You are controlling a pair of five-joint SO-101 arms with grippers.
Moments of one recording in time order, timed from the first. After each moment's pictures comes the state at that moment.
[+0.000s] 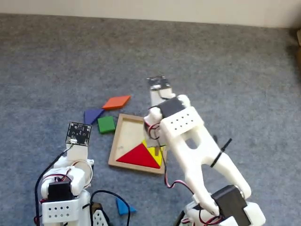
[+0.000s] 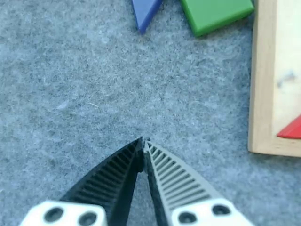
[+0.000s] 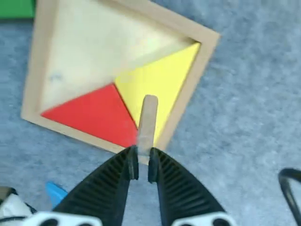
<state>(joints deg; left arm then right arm) -12.3 -101.5 96.0 75.6 -7.3 -37.2 -12.0 20.9 82.8 -13.6</state>
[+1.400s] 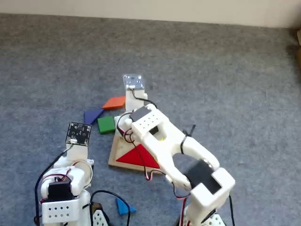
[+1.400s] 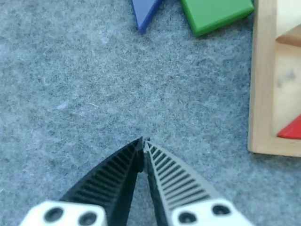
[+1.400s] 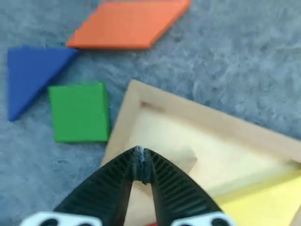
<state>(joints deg) -12.3 -101.5 96.0 75.6 -7.3 -44.7 10.4 20.3 45.6 -25.6</state>
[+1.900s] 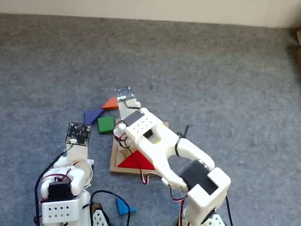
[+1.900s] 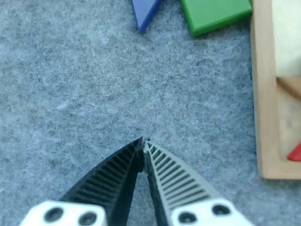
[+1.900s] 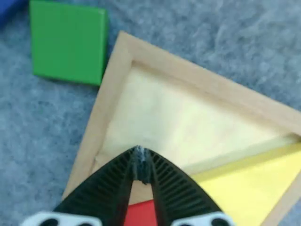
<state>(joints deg) -12.3 -101.5 96.0 75.6 -7.3 -48.3 10.3 20.2 55.3 -18.2</state>
